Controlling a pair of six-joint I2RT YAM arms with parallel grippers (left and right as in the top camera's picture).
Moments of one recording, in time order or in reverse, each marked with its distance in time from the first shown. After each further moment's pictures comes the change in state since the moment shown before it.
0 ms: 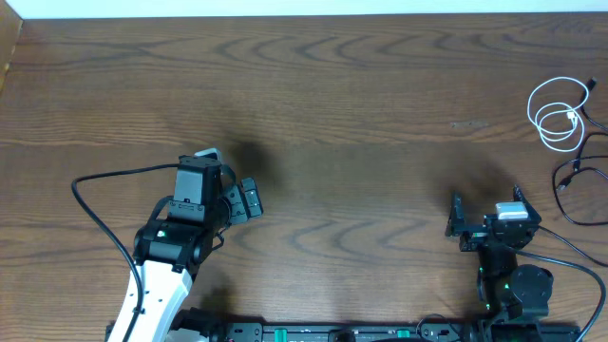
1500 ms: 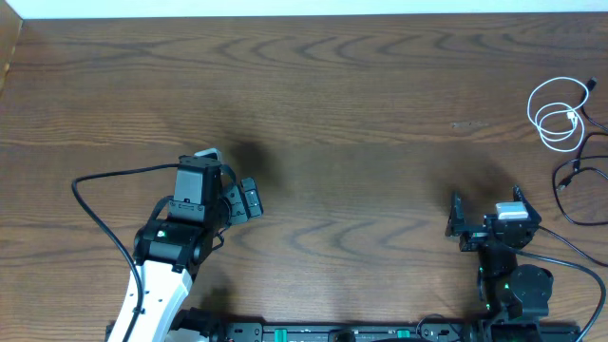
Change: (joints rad) left arm -0.006 -0.001 0.000 0.000 0.000 0.000; right arm 0.000 0.000 0.000 0.000 0.000 0.000
